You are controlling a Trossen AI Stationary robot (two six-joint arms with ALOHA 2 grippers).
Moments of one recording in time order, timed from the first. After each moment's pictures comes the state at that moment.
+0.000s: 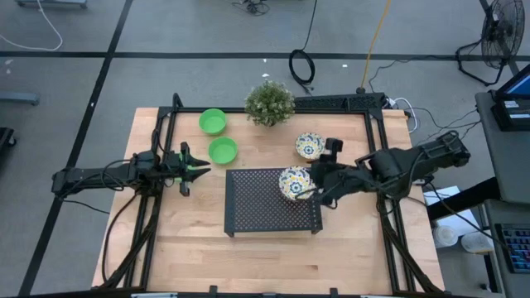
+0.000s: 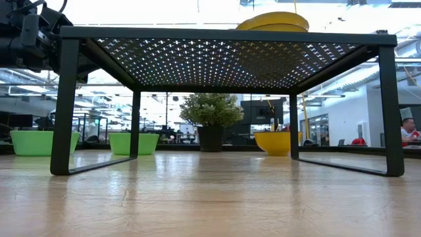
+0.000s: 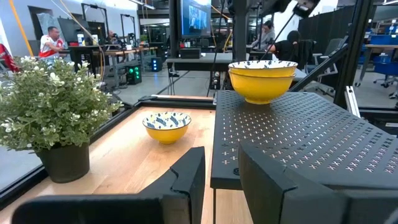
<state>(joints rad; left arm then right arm) 0.12 0.17 0.02 0.18 0.02 -0.01 0.34 1.37 1.49 -1.04 0.64 0.14</state>
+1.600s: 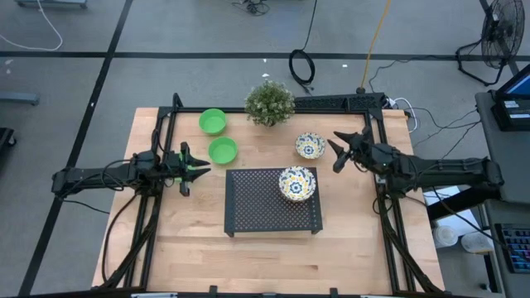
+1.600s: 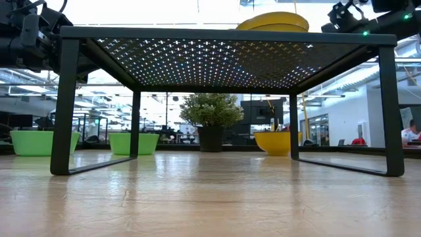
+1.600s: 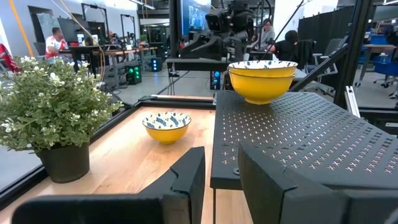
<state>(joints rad) 0.12 0.17 0.02 0.18 0.02 -0.01 -0.11 0.59 0.34 0.09 0.60 0.03</state>
